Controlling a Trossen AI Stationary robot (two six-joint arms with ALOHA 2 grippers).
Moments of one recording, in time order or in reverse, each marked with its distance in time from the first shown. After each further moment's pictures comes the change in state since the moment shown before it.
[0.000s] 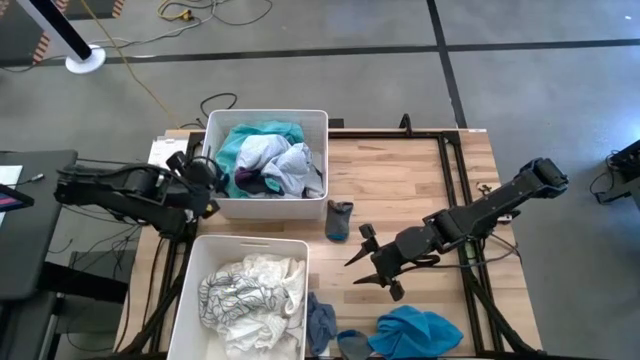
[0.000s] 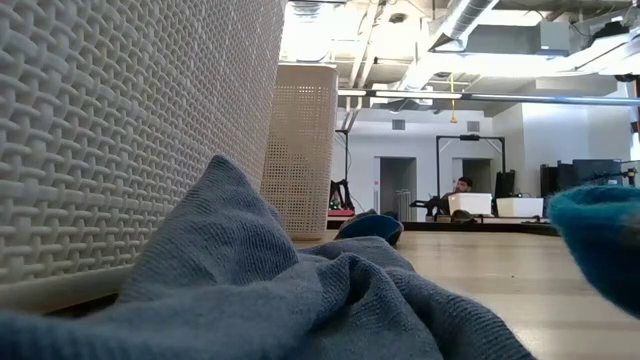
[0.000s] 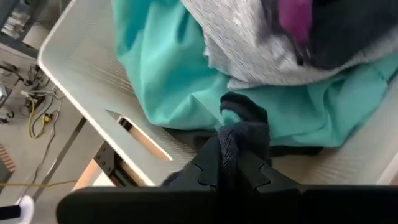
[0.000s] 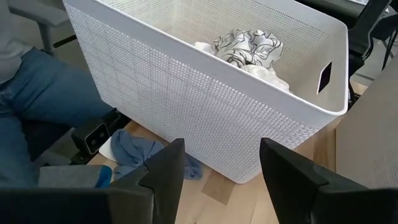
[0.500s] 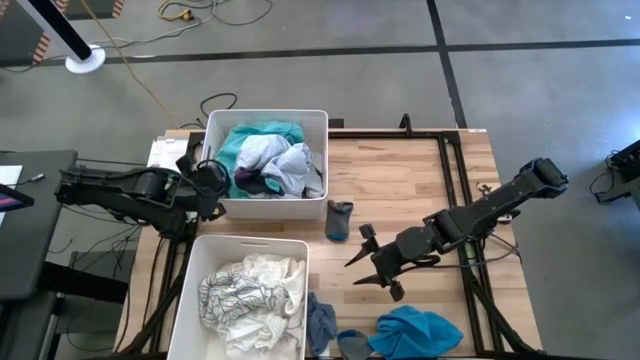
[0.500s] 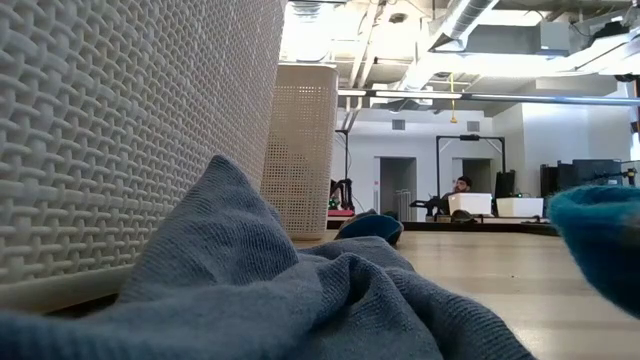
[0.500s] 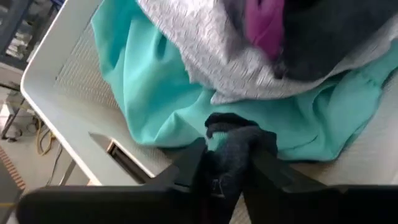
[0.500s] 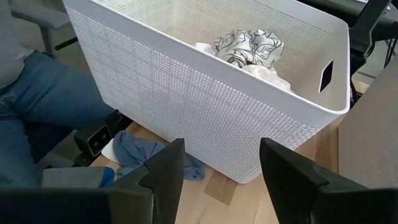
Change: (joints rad) left arm 0.000 0.032 -0.059 0.111 0.007 0.095; right arm 0.004 0.000 0.000 0.001 0.000 0.016
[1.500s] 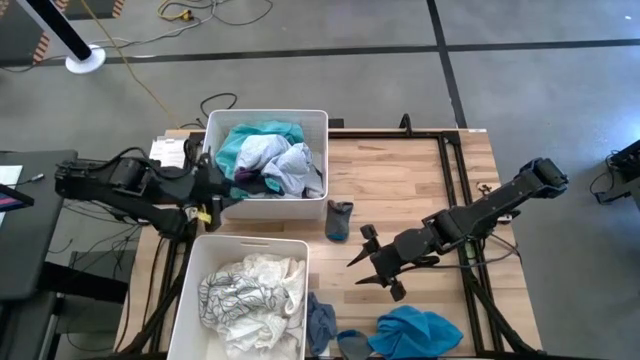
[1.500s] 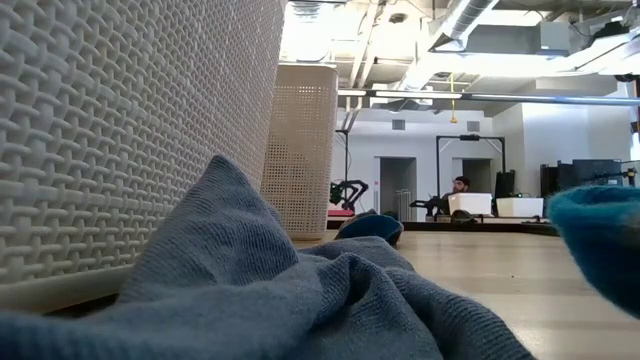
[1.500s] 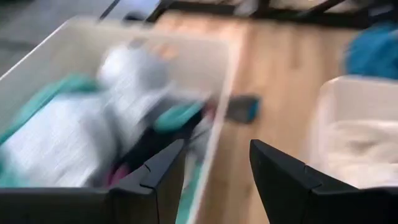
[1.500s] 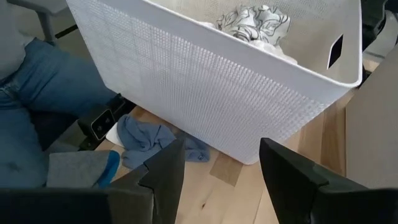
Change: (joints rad) left arm -0.073 0.002 0.214 0.347 0.280 0.188; right arm 0.001 0.000 0.000 -0.067 0.000 0.034
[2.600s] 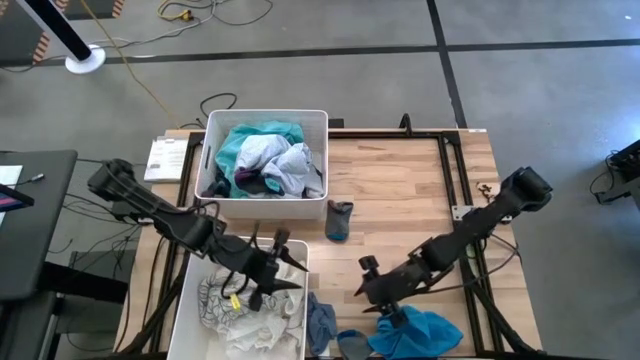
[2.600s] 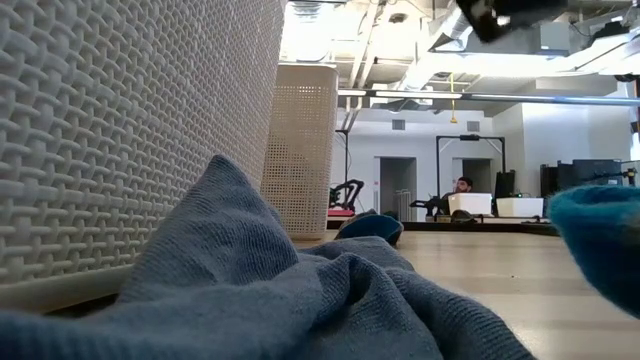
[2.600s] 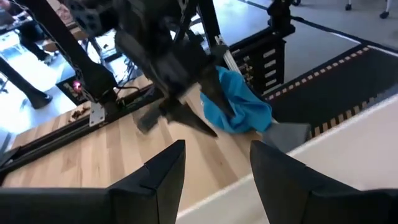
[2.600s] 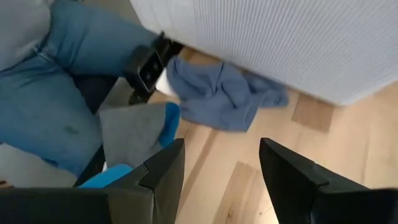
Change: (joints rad) left arm -0.287 0.524 0.001 0.798 0.210 0.472; right arm 0.143 0.197 0.000 -0.028 -0.012 0.252
